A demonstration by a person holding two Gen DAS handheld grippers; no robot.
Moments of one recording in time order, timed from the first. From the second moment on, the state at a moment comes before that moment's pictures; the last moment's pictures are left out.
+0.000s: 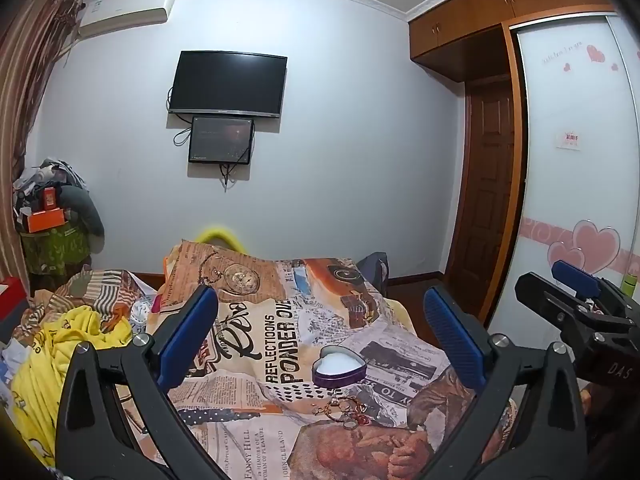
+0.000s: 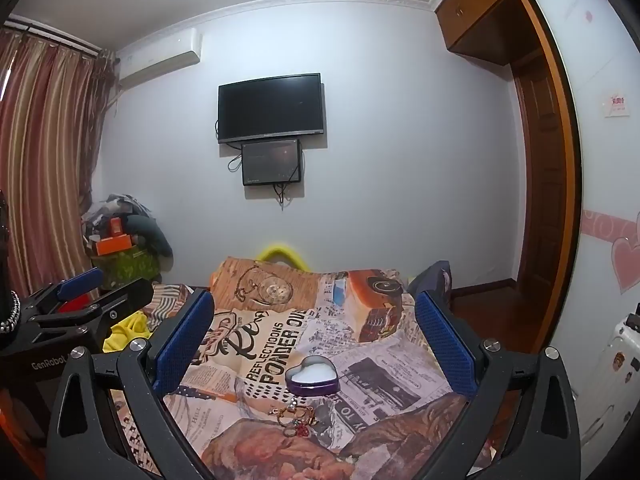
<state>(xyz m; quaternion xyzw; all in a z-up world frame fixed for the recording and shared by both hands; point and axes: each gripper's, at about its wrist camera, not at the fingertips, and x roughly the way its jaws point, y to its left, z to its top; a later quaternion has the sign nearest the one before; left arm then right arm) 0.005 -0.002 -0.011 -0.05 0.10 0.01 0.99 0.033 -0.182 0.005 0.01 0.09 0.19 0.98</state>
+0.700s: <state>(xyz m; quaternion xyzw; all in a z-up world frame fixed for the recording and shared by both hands) 0.007 0.001 -0.012 -0.05 0.09 0.01 0.99 0.032 -0.182 0.005 0.01 0.09 0.19 0.98</state>
